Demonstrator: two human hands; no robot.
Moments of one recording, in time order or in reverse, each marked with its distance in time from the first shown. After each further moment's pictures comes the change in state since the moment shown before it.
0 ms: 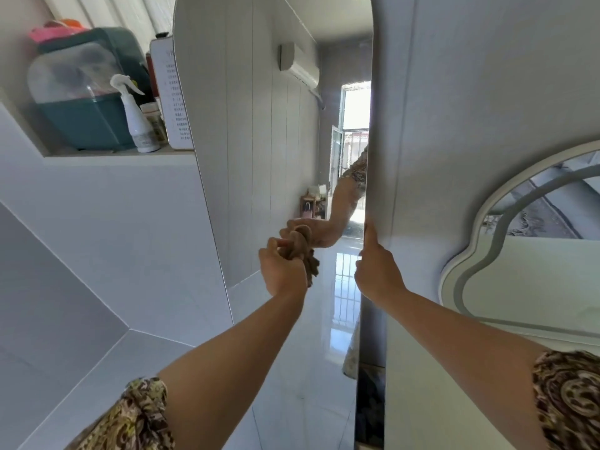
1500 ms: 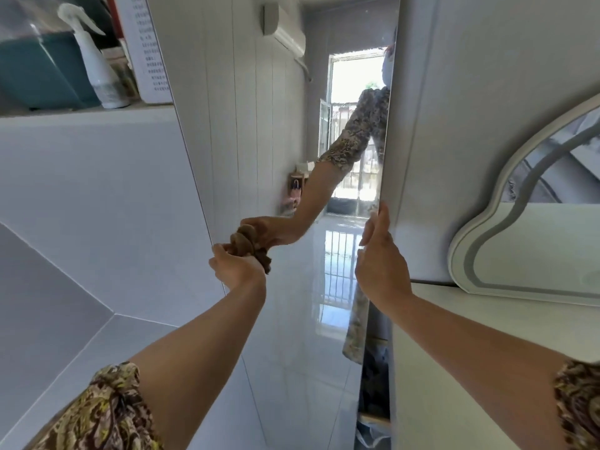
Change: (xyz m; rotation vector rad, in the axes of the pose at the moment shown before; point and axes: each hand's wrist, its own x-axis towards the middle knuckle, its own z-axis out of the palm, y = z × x) left_hand 0.057 -0.078 -0.039 -0.498 0.296 -0.429; right_hand -0.014 0.032 0.066 -0.016 0.208 0.031
